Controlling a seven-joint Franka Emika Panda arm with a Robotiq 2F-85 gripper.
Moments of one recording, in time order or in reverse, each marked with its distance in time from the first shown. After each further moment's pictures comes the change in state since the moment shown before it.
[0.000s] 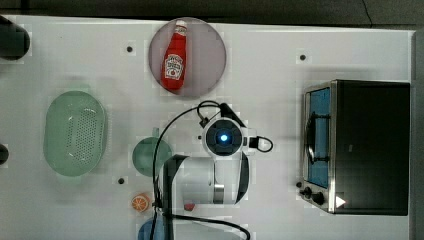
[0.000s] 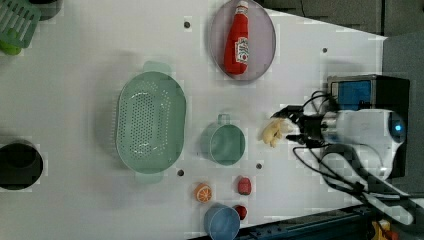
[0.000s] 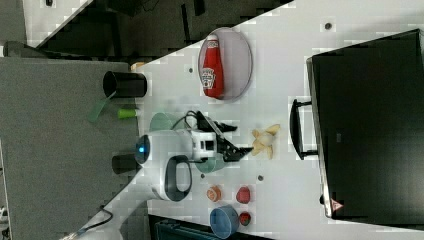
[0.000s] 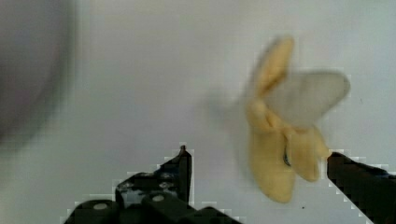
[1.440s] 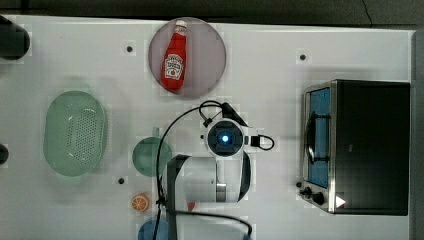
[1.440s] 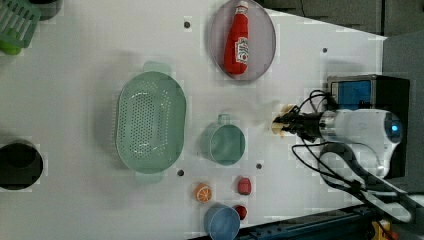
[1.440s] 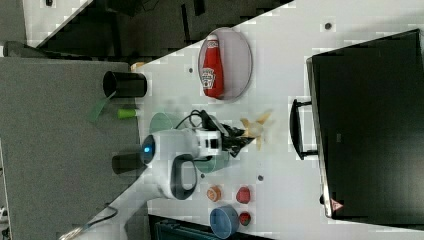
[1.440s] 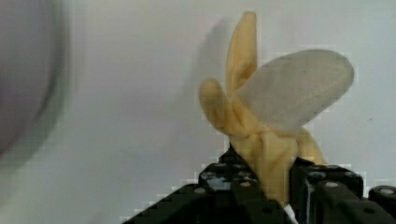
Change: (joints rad) arm -0.011 -0.009 -0.002 0.014 -0.020 0.019 0.001
